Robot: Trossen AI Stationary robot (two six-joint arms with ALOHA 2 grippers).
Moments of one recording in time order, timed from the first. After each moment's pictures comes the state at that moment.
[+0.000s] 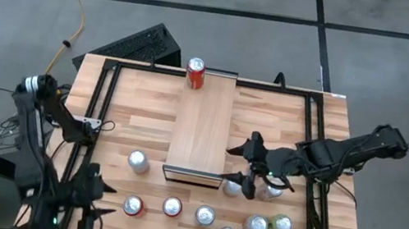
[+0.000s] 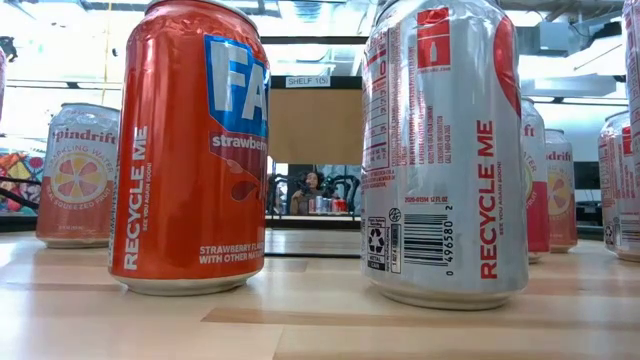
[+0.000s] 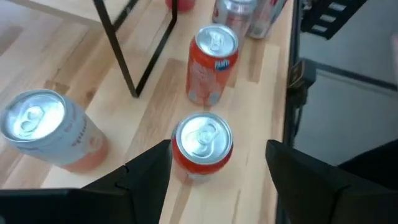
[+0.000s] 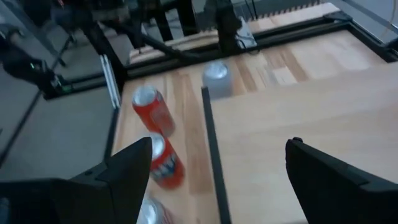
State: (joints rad) left arm -1.16 1.44 1.26 -0.96 -0.79 -1.30; right arm 0.39 1.30 1.27 -0.47 0.34 0.44
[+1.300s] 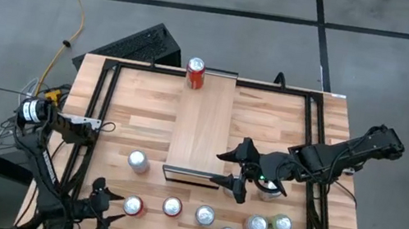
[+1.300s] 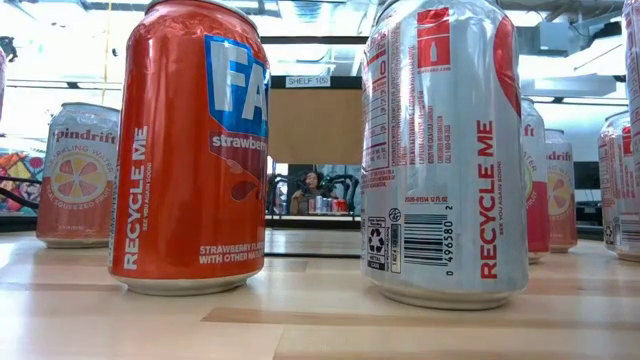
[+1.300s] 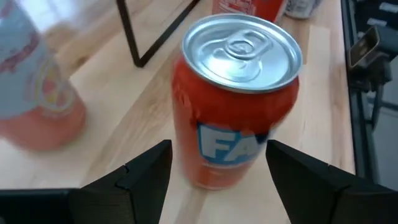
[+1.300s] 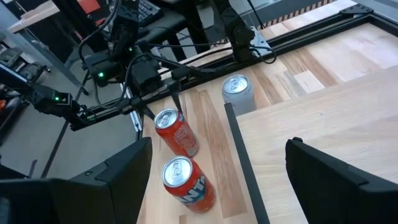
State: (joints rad) left arm -1.22 1.70 0.95 -0.58 -0.98 -1.50; right arm 0.40 1.35 1.27 -0.34 0.34 0.55
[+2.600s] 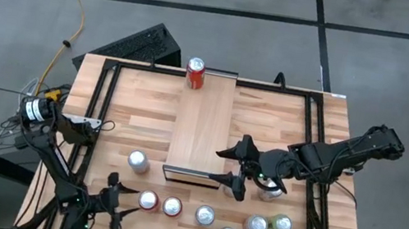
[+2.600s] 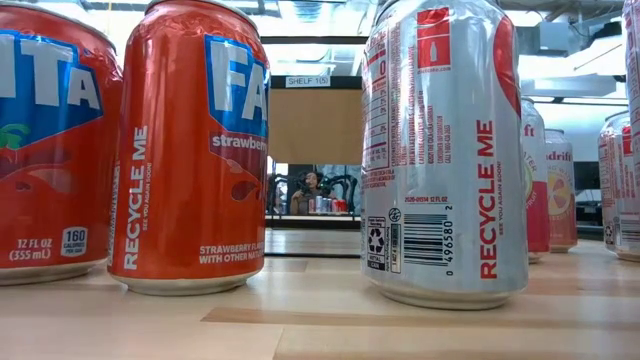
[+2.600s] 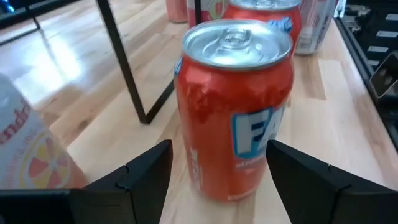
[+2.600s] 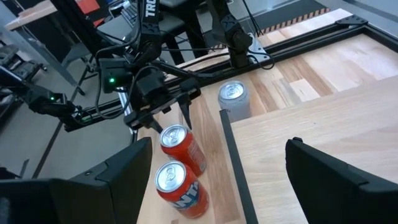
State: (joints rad) left arm -1.13 1.69 0.73 -0.05 -1.17 -1.05; right arm 0.38 1.35 1.27 -0.33 0.34 0.51
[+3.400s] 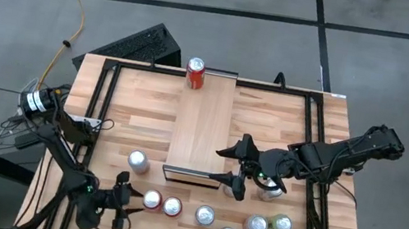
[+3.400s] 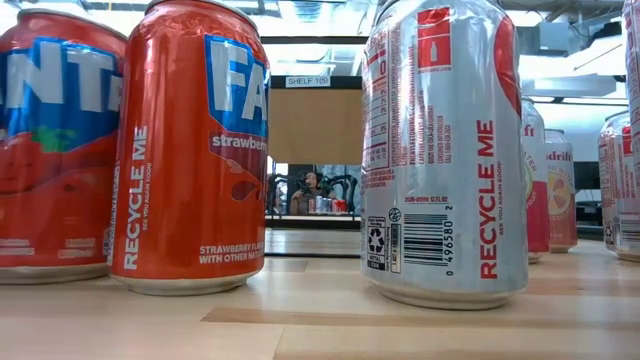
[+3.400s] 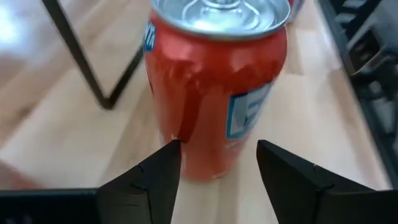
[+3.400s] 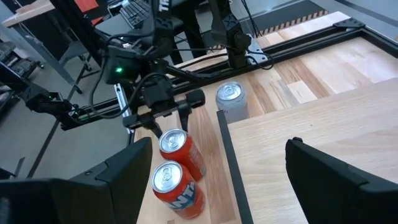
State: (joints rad) left arm -1.00 1.60 0.62 0.21 -0.88 -0.85; right arm 0.38 1.35 1.27 -0.33 0.34 0.49
